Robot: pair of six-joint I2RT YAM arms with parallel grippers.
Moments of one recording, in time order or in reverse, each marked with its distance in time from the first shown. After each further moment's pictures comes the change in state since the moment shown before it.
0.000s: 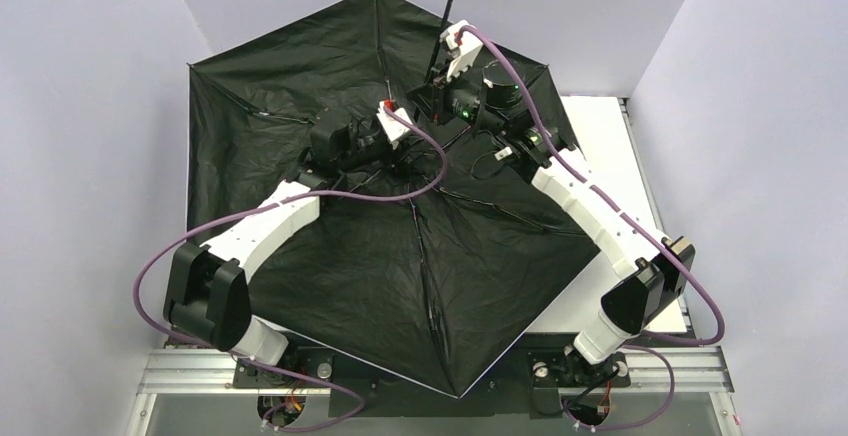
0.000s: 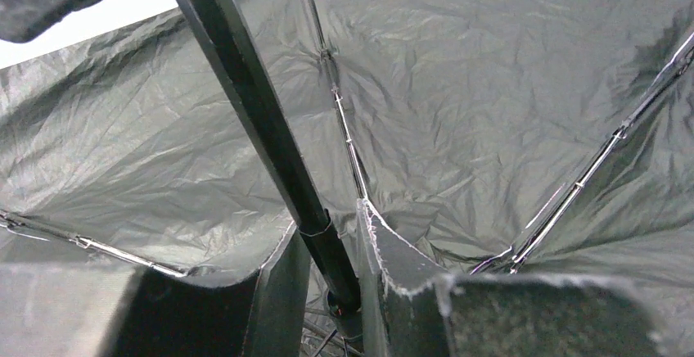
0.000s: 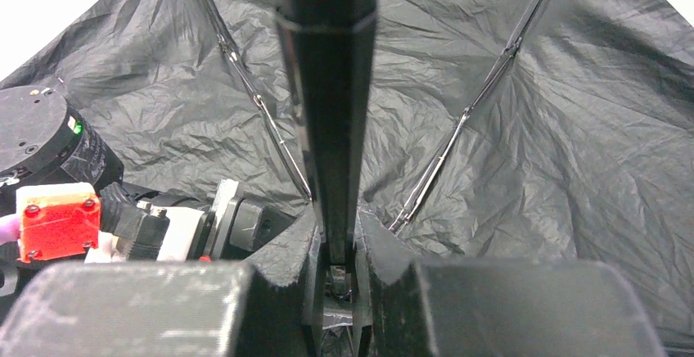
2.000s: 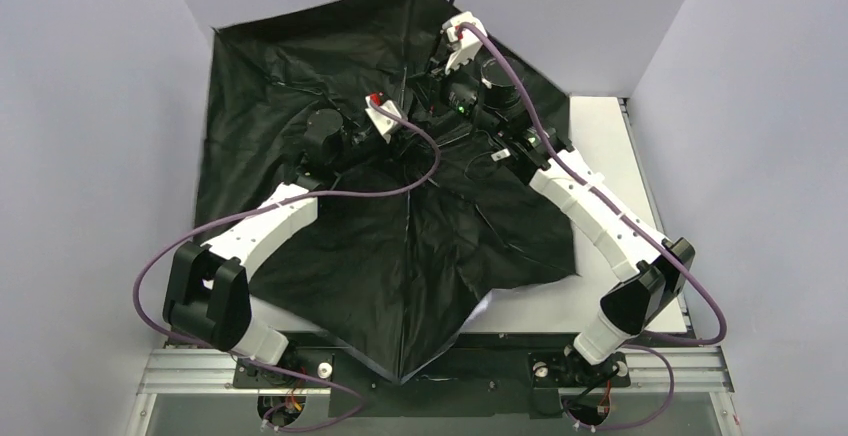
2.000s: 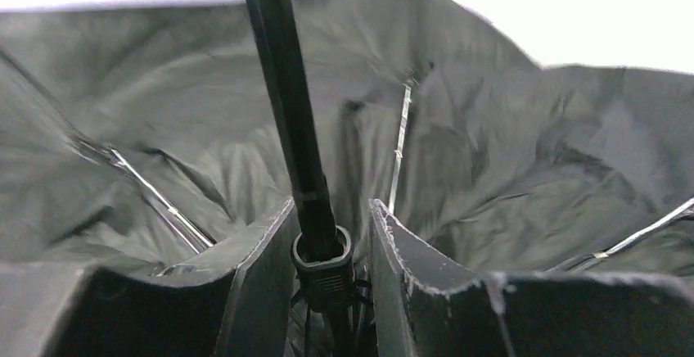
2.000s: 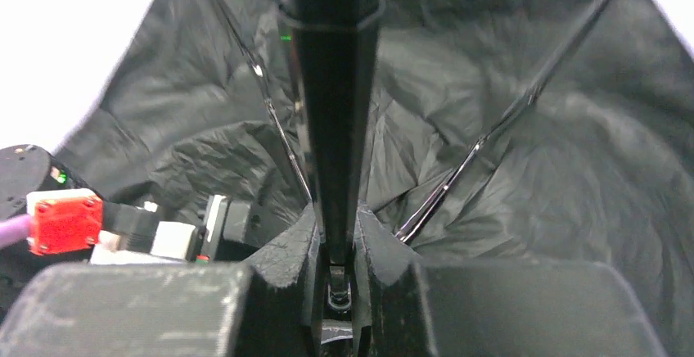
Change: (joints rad) left arm 0.013 -0.002 -0.008 0.158 -0.012 -0.127; right arm 0.039 -0.002 0.031 0.039 0.142 0.003
